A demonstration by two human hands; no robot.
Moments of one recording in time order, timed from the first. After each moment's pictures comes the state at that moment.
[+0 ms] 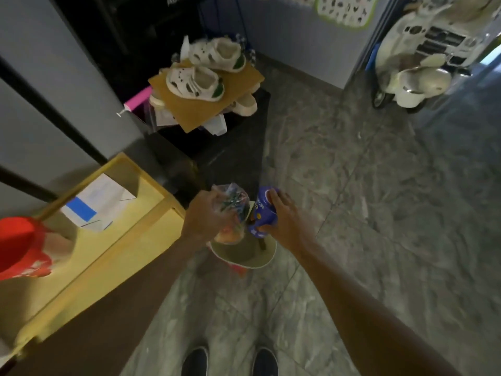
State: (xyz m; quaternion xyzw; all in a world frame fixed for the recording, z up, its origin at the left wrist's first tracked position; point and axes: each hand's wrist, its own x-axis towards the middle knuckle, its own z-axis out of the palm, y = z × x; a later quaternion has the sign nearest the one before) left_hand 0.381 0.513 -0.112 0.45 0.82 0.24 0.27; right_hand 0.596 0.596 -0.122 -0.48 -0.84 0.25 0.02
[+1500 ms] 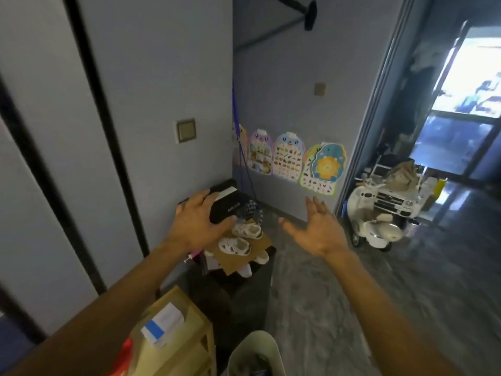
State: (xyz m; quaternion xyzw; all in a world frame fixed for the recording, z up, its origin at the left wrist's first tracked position) left_hand 0.276 0.468 0.356 0.59 0.77 0.24 -0.01; right_hand 0.565 0.581 0.366 -0.51 -0.83 0.10 0.21
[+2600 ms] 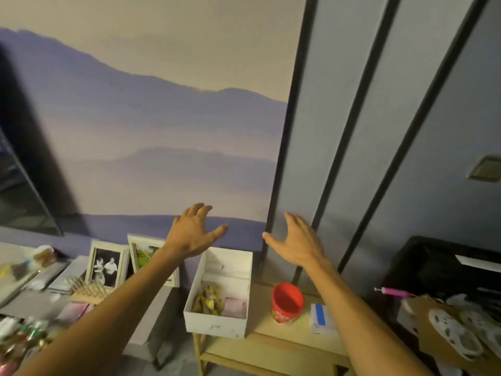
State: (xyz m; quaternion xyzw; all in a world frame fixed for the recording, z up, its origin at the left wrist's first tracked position) left_hand 0.164 -0.011 0.300 0.08 0.97 0.22 -0.06; right_hand 0.199 0.275 0.313 -0.02 -0.98 0.18 0.05
